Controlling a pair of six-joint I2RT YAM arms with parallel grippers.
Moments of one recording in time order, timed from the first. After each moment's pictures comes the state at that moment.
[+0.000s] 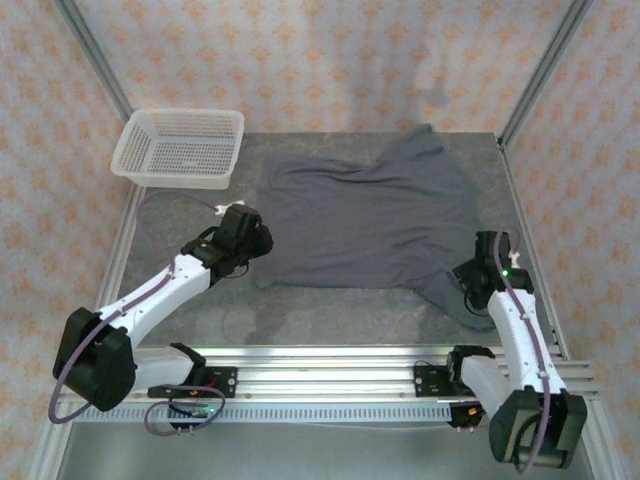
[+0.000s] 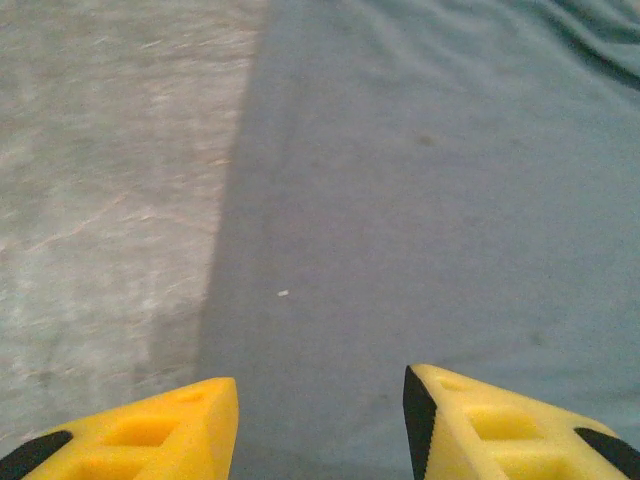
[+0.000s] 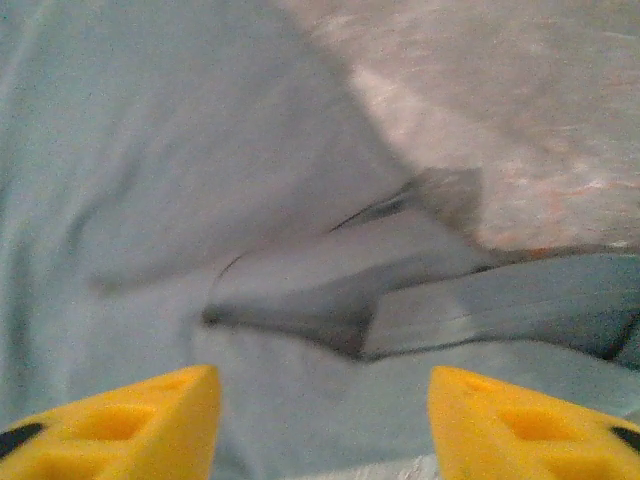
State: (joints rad) left arm -0.41 1.22 0.78 -0.44 -0.20 -0.75; right arm -0.16 0.90 0.62 -0.86 0.10 0.98
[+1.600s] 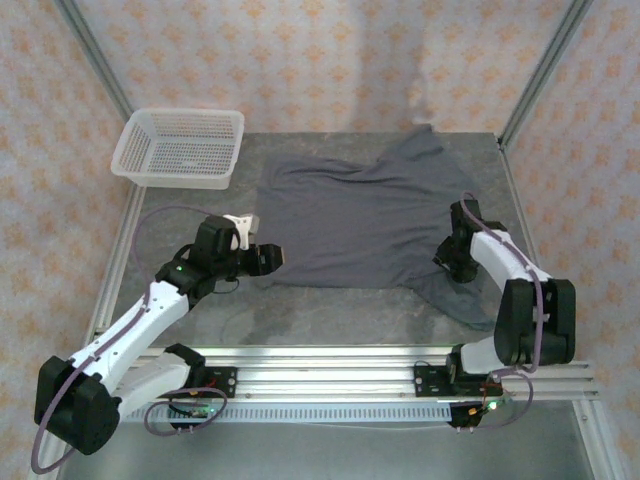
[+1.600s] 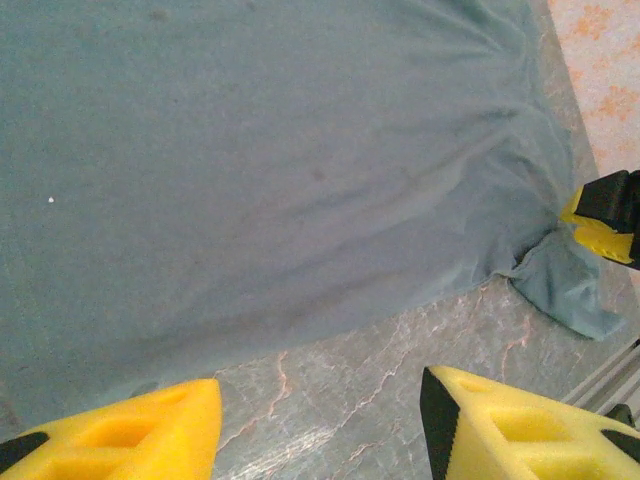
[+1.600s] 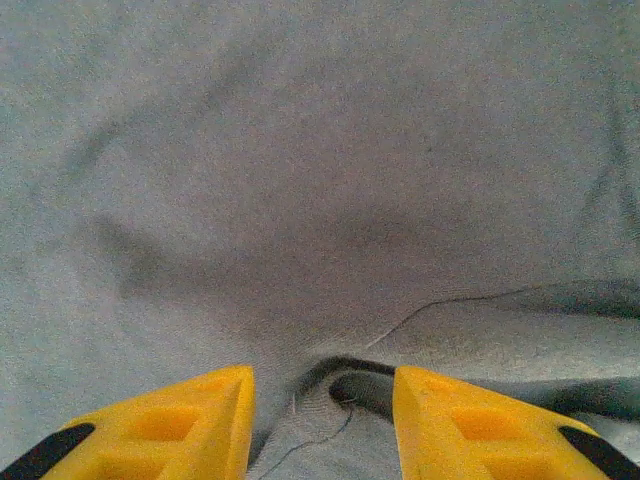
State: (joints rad) left arm -0.38 1.00 0.69 -0.41 0.32 -0.54; right arm -0.02 1.43 0.85 -0.79 0.02 0.74
